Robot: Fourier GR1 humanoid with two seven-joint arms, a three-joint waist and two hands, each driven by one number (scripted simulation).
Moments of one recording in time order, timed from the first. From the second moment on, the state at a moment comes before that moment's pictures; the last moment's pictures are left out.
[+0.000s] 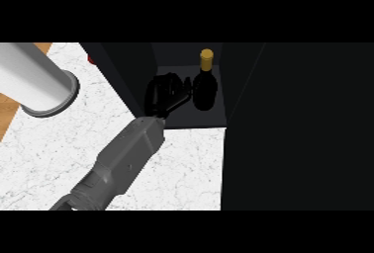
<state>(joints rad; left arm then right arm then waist) -0.92 0.00 -0.43 -0.37 0.99 0.22 -0.68 0.08 -0.04 -0.02 -2.26 -0.19 0.27 0.30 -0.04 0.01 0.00</state>
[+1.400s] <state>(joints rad) -0.97 0.00 -0.38 -0.20 0.98 0.18 -0.85 0.08 -0.05 -0.04 -2.26 -0.20 0.28 0.30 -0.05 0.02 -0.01</state>
